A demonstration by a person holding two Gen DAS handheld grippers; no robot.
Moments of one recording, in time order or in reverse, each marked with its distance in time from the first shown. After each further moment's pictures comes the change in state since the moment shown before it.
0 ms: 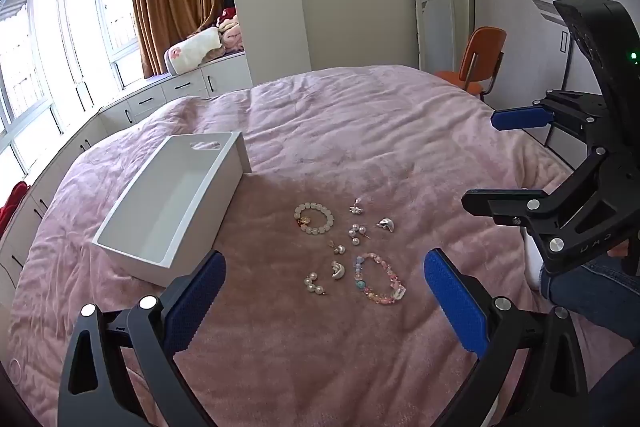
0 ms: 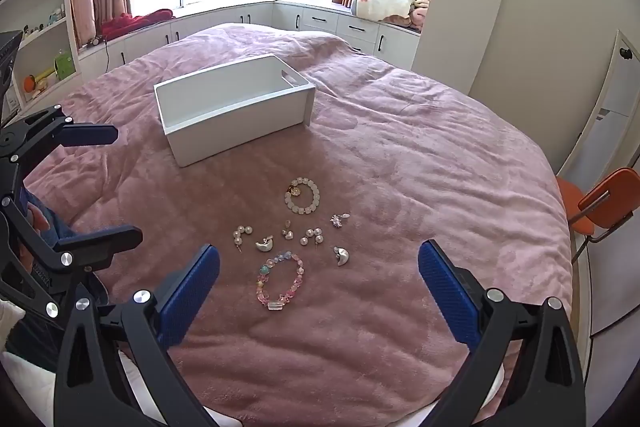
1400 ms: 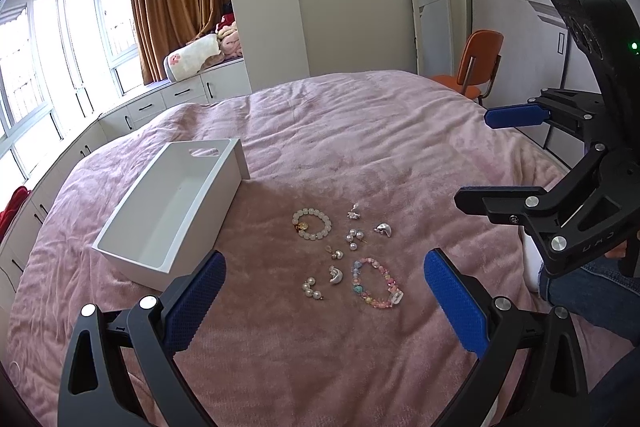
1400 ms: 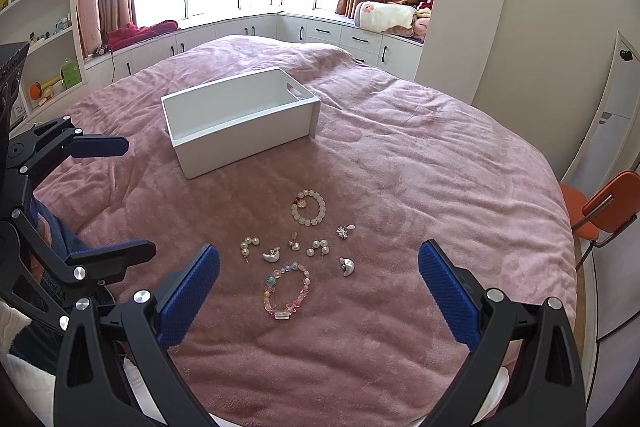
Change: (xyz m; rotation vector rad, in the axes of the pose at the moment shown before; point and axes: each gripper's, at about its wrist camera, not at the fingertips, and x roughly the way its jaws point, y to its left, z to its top) left arm -0.002 -0.006 0.003 0.006 -0.019 0.003; right arm -0.009 0.002 0.002 0.006 -0.047 0.018
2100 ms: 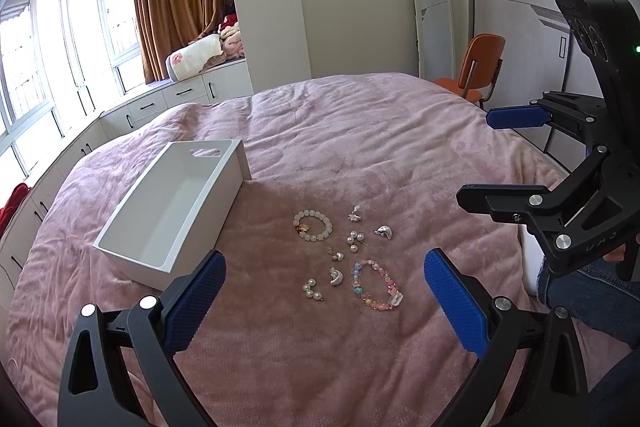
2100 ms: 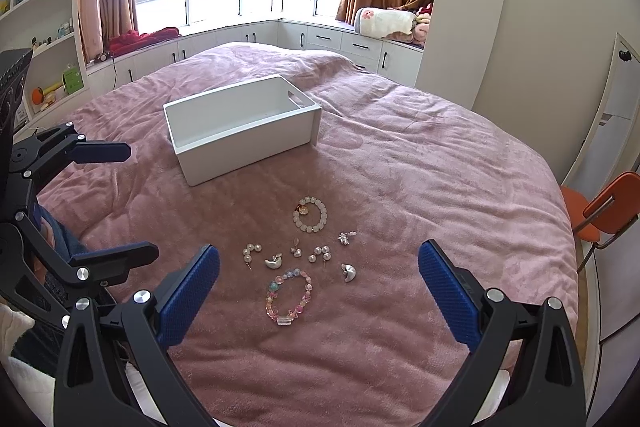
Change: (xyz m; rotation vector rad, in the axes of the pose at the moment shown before) left arm -0.002 -0.001 0.002 0.001 -0.002 0.003; right arm -0.003 0.001 0.002 0.007 -0.025 0.008
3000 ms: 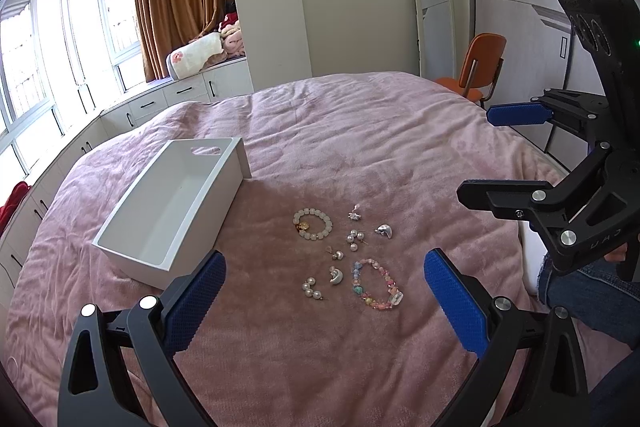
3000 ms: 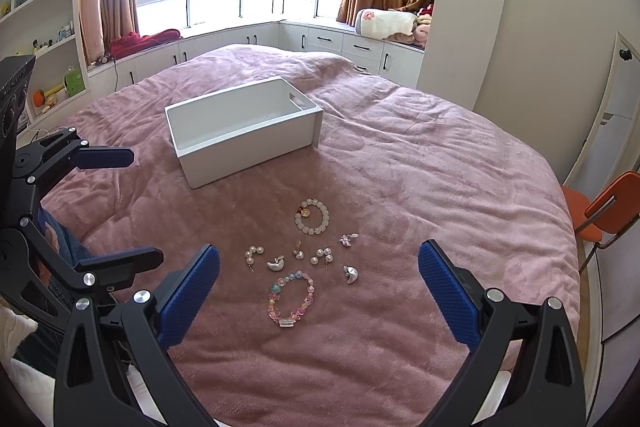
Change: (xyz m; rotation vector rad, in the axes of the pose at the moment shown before) left arm 0.000 0.002 -0.002 -0.002 -0.003 -0.004; right arm 0.000 0.000 0.000 0.002 -0.007 0.004
